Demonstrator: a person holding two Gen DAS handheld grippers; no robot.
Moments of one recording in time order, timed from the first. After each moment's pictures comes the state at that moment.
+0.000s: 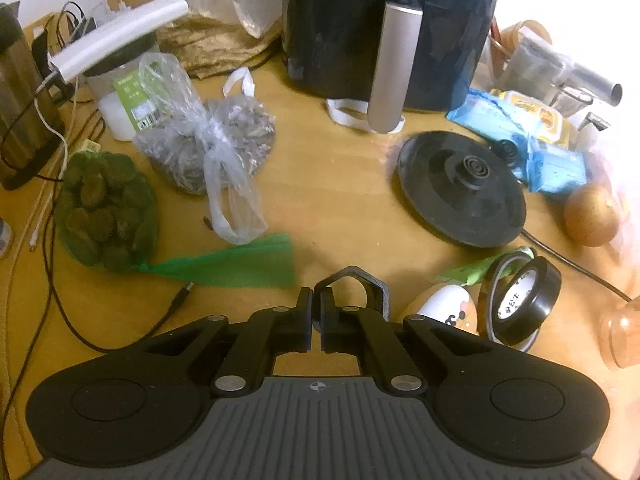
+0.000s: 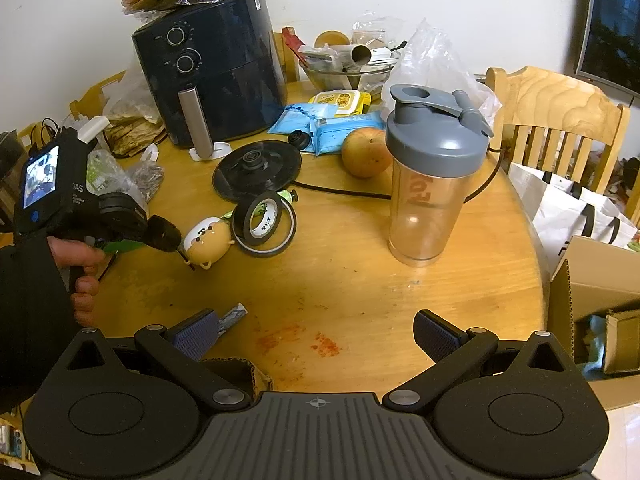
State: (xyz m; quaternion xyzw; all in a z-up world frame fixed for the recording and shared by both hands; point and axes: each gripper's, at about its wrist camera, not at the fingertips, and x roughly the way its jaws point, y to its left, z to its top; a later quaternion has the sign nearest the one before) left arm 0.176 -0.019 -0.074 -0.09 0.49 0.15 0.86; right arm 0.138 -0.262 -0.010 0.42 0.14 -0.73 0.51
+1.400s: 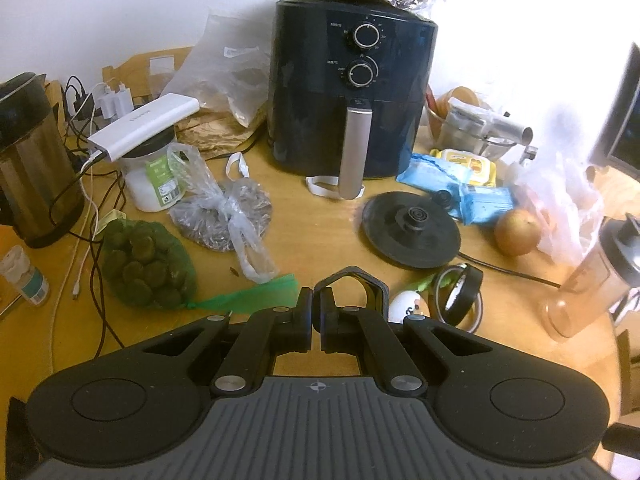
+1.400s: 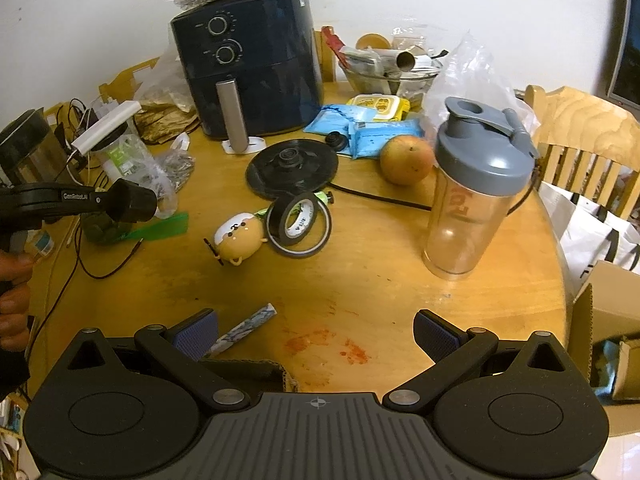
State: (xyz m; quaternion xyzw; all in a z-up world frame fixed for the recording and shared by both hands) left arm 0.093 -0.016 0.001 -0.07 0.39 0.09 0.91; right arm 0.156 -0.278 -0.006 0.40 0.18 -0.68 0.59
